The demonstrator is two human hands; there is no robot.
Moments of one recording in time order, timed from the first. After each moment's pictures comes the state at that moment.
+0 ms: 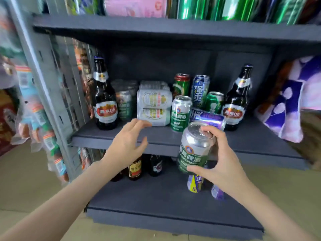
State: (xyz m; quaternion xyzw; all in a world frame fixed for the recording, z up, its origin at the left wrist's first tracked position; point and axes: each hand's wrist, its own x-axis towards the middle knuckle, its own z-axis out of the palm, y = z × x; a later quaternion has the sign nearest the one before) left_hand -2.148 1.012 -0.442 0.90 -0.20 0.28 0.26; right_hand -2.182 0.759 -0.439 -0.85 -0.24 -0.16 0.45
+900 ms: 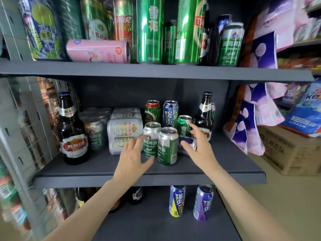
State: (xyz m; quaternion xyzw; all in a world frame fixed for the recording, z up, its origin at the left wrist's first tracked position) left_hand -2.091 0.933 -0.431 0.91 -0.14 0.25 0.28; right_hand -2.076 0.714 -0.412 -0.88 -0.11 -0.22 0.41
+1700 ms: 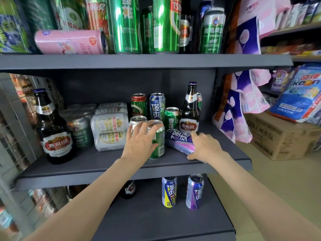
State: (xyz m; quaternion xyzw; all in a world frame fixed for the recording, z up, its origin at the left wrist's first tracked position) left_hand -2.073 0.875 -0.408 0.94 -0.18 0.29 0.02; right_hand -2.078 0.667 -0.403 -1.00 0.00 -0.05 0.00
